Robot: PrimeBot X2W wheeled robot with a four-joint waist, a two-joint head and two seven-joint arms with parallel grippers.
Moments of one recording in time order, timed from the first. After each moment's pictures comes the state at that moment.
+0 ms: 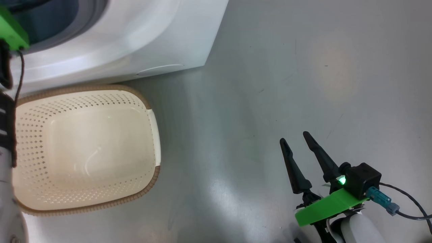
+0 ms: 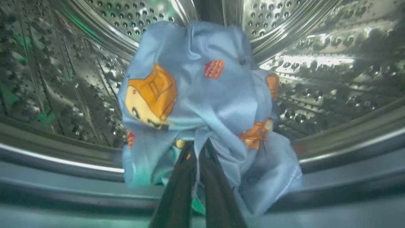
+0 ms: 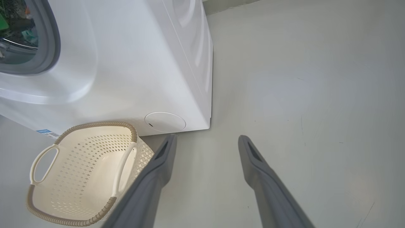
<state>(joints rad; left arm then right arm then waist) -1.22 0.24 -0.02 0.98 -0.19 0.03 -0.07 -0.18 -0.05 0.18 0.14 0.29 0.13 -0.26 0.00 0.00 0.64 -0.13</state>
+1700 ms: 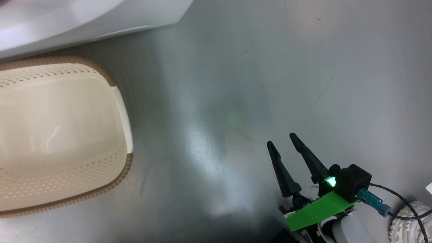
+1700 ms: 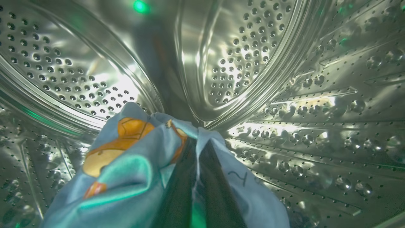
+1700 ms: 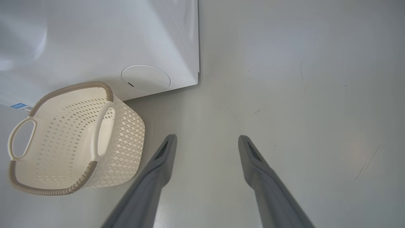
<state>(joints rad) -1.53 0.32 -0.08 0.93 -0.19 -0.12 -0.25 -0.18 -0.05 0.24 0.12 0.33 0.13 -0.26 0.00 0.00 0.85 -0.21</state>
